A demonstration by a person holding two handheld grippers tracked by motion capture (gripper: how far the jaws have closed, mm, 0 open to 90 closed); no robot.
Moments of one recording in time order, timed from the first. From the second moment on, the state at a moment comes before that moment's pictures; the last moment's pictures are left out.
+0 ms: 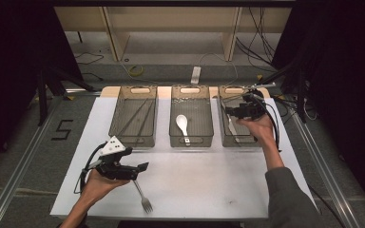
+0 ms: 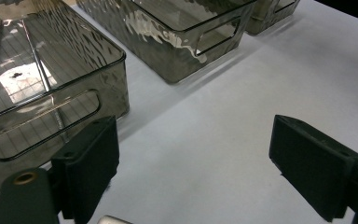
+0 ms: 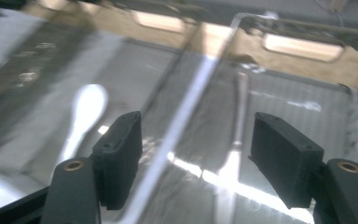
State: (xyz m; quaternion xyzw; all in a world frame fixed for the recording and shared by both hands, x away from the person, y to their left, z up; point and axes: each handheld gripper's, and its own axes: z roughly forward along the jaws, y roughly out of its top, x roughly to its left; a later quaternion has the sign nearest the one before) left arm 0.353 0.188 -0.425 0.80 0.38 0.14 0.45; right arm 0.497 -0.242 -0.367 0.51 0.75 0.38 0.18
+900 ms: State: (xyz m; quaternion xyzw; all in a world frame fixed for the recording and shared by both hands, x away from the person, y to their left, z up) left arm 0.377 0.183 -0.433 0.81 0.37 0.14 0.44; right arm 0.330 -0.238 -0.425 0.43 0.74 0.49 0.16
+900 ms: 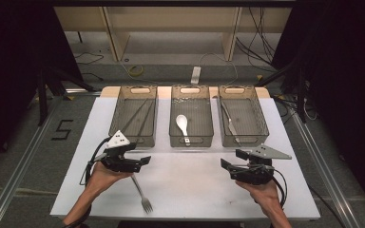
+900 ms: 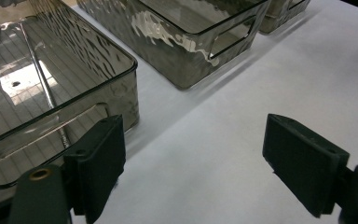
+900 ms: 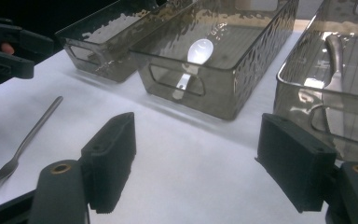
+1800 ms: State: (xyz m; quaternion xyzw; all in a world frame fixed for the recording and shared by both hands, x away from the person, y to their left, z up) left arm 0.394 0.170 -0.452 0.88 0.32 0.13 0.32; right arm 0.303 -0.235 -0.434 0.42 0.75 0.48 0.15
